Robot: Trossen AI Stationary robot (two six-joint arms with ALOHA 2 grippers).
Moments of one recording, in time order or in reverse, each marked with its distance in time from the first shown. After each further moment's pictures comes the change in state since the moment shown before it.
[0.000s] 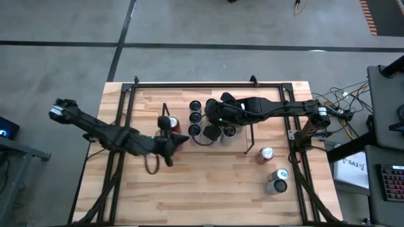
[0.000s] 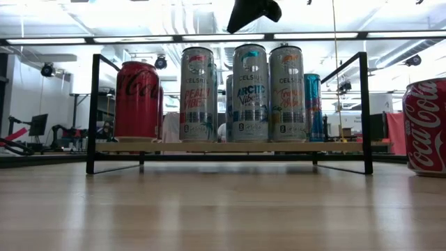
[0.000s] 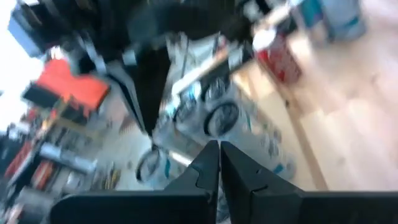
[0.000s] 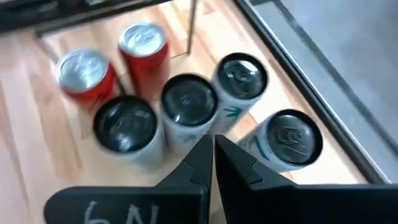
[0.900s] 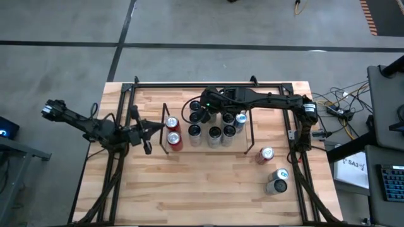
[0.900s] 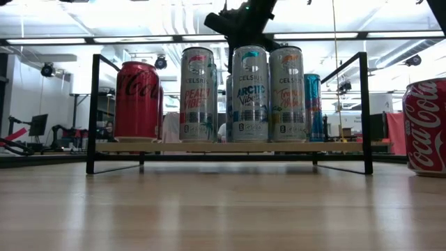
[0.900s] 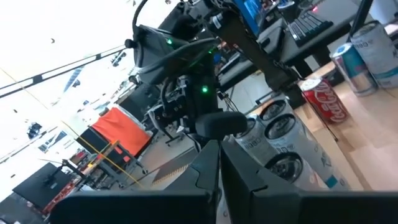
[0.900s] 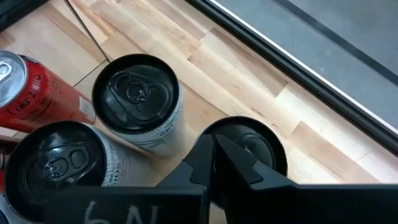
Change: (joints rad) left arm 0.002 -0.543 -0.414 0.323 0.022 0.255; right arm -0.171 0.120 -0.002 0.011 0.022 0.254
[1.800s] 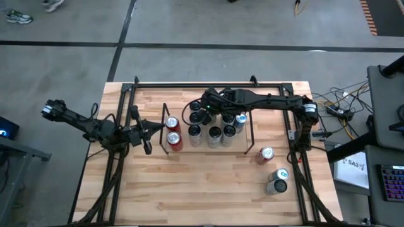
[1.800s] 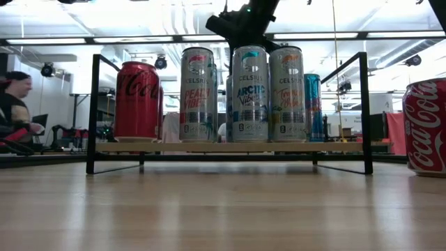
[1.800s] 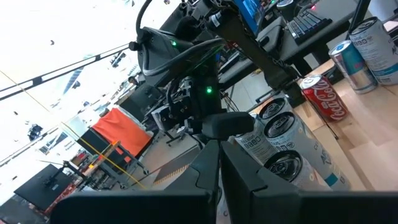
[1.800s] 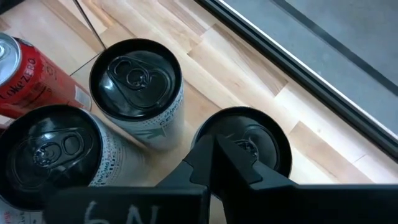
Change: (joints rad) left arm 0.000 0.001 -0.003 0.000 0.001 0.011; right arm 0.005 0.000 -0.035 0.009 0.002 -0.030
